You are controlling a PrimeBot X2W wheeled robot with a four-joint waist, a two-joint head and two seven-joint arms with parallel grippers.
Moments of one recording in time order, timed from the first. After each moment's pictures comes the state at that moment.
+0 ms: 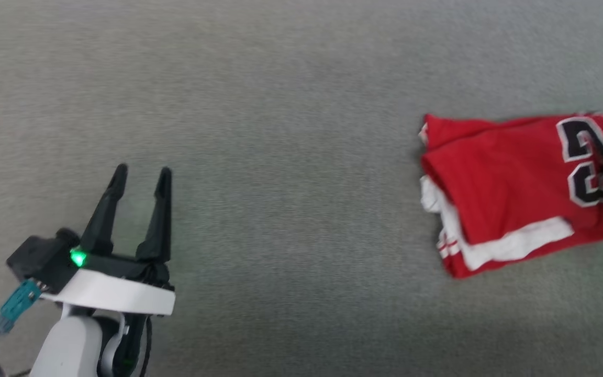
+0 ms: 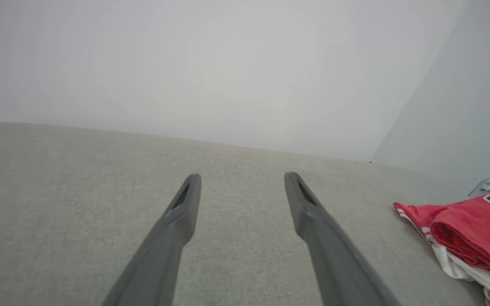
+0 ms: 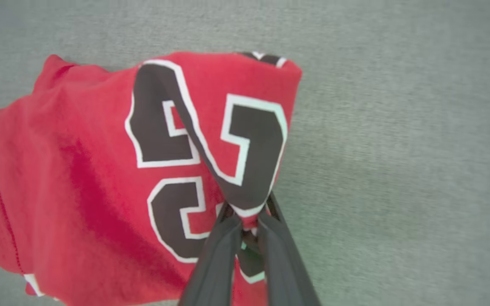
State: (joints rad) left arm -0.18 0.26 -0.15 0.04 -0.49 -0.13 -0.26; right arm -0.52 -0.75 0.20 0.30 0.91 0.13 0.72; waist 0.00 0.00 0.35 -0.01
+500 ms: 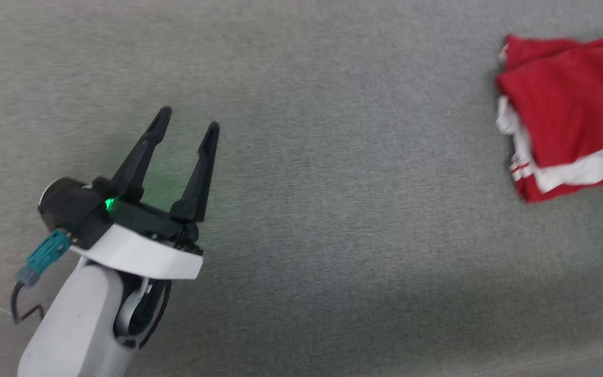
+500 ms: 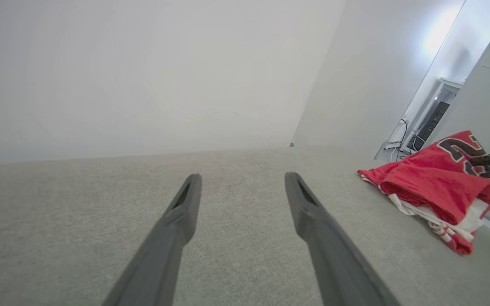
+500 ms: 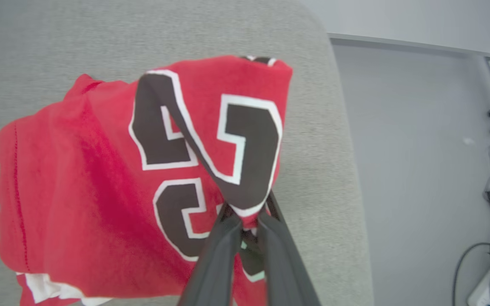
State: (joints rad) left arm -0.37 0.34 -0.33 0.03 -0.48 -0.13 -0.26; right arm -0.67 -0.85 0.18 0.40 0.81 0.13 0.57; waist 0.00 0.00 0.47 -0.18
